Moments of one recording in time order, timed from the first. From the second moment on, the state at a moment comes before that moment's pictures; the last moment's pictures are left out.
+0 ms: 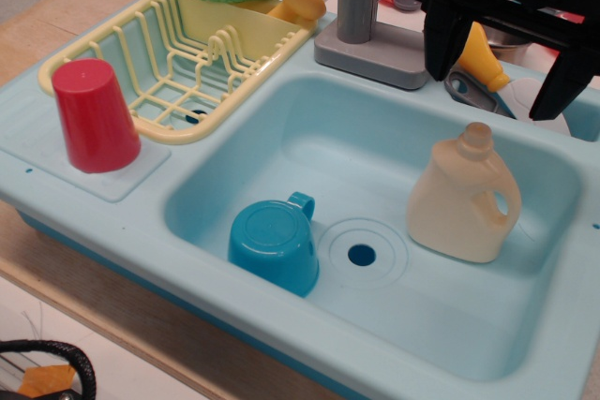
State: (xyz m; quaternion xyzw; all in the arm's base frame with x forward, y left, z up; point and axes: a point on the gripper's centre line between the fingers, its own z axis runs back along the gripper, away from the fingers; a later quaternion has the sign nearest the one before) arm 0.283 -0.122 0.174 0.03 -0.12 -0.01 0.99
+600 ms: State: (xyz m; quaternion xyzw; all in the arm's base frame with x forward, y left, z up) arm 0.290 -0.123 0.171 0.01 -0.05 -0.19 0.98
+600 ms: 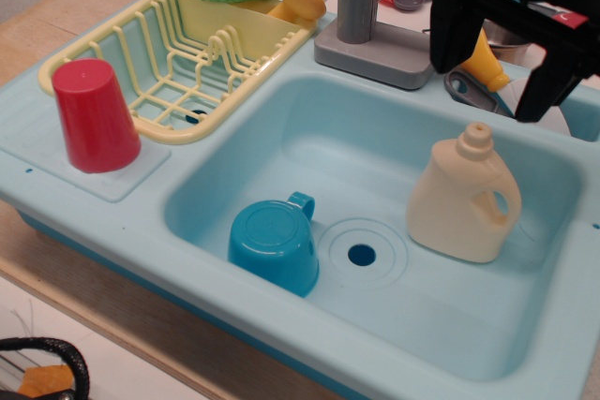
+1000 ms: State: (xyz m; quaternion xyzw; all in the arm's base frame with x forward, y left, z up) arm 0.289 -0.114 0.157 -0.09 -0.03 -0.36 0.93
